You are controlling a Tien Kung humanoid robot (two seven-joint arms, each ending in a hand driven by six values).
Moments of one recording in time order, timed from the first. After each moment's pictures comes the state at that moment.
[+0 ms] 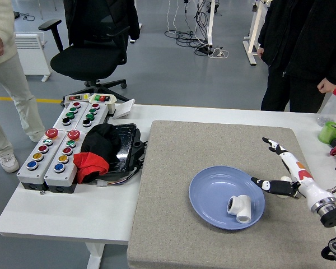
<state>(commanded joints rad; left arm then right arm) -0.21 0.03 -1.17 -0.30 1.59 0.06 0.54 0.47 -0.39 0.94 1.20 -1.44 -0.26 0.02</state>
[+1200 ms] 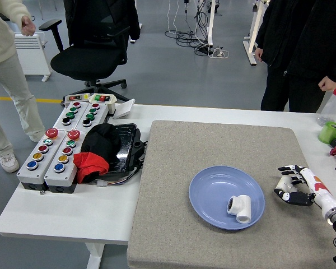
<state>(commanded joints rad) -0.22 0.03 -1.15 -0.30 1.56 0.06 0.54 0.54 -0.36 0.83 0.88 -1.32 -0.29 0.14</state>
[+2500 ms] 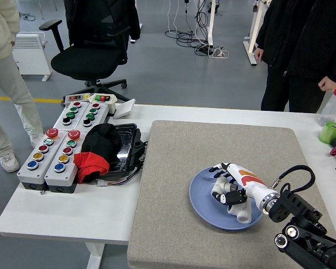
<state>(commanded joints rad) -0.22 0.03 -1.13 -0.30 1.53 0.06 0.54 0.71 -0.23 0.56 1.08 -1.49 -0.24 -0.12</state>
